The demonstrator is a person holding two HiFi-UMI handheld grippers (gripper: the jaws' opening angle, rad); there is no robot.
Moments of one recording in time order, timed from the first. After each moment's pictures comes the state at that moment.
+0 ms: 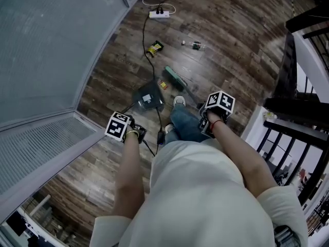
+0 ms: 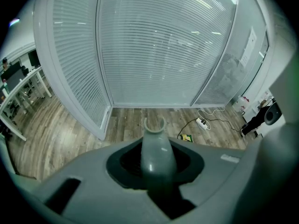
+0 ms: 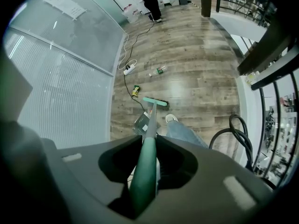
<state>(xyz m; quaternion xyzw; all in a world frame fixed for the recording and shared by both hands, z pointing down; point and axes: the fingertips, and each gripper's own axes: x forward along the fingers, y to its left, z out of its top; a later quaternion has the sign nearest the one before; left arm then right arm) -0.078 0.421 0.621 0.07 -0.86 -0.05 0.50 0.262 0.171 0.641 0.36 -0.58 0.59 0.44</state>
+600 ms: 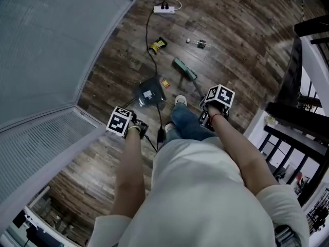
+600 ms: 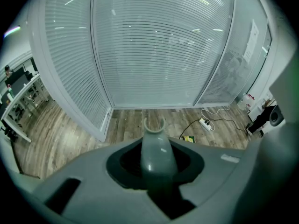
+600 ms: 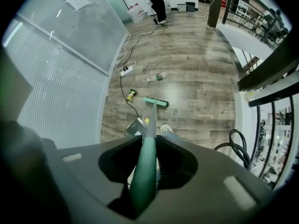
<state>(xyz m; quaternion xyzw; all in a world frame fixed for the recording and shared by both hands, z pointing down) -0.096 0.374 0.625 0.05 -0.87 -0.03 0.49 0.239 0.096 0.669 0.38 -0.59 0.54 0.47</state>
